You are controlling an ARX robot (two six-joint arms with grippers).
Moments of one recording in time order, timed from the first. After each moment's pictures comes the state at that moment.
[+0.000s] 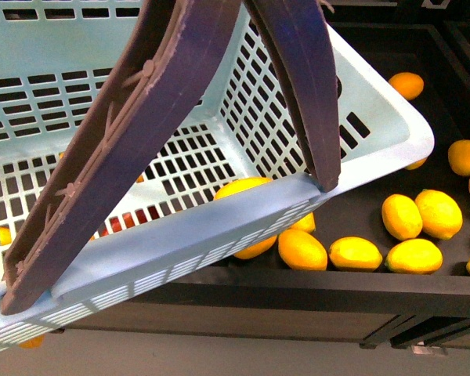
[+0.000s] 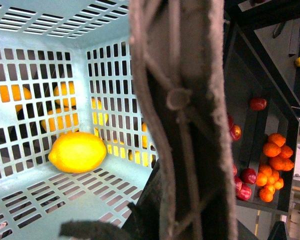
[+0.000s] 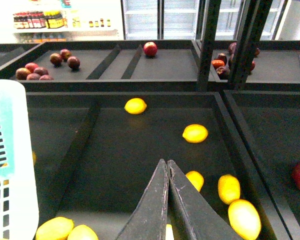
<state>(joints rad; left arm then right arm) -0.53 1.43 1.14 -0.37 0.05 -1.02 0.07 0.85 0.11 0.72 0.05 0.01</state>
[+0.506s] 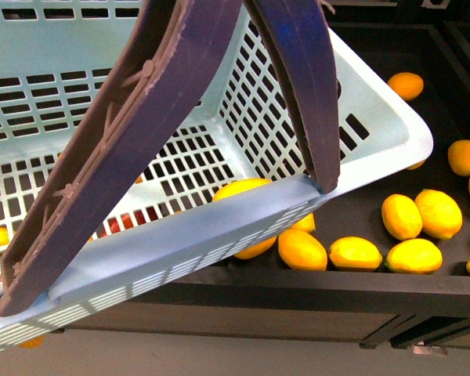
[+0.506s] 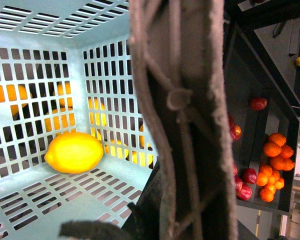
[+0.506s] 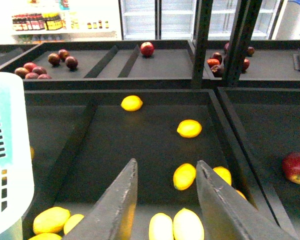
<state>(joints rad) -0.53 1.43 1.14 -0.37 0.05 -1.02 0.00 0.70 0.06 0.64 0.00 0.00</state>
